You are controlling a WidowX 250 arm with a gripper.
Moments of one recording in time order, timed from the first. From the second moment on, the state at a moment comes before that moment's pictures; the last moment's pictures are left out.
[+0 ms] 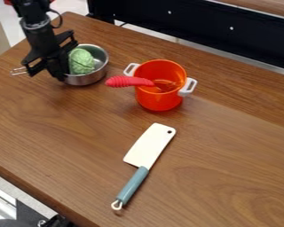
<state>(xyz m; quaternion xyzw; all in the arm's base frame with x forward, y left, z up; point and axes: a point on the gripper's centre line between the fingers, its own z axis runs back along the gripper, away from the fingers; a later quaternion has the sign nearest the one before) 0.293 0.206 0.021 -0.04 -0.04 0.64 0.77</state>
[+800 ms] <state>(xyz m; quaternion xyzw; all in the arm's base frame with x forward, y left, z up) 0.207 0.201 0.037 -0.10 -0.03 0.51 0.85</state>
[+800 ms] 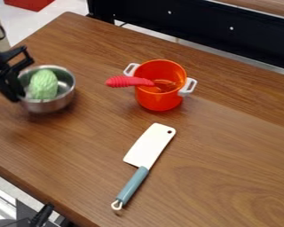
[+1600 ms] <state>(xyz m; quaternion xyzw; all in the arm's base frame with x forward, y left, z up) 0.182 0.116 0.028 -0.10 -0.04 0.42 0.90</state>
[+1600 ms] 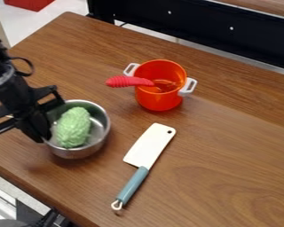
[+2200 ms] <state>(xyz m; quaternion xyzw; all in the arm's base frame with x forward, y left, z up) 0.185 0.103 0.024 -0.10 -0.05 0.43 0.90</state>
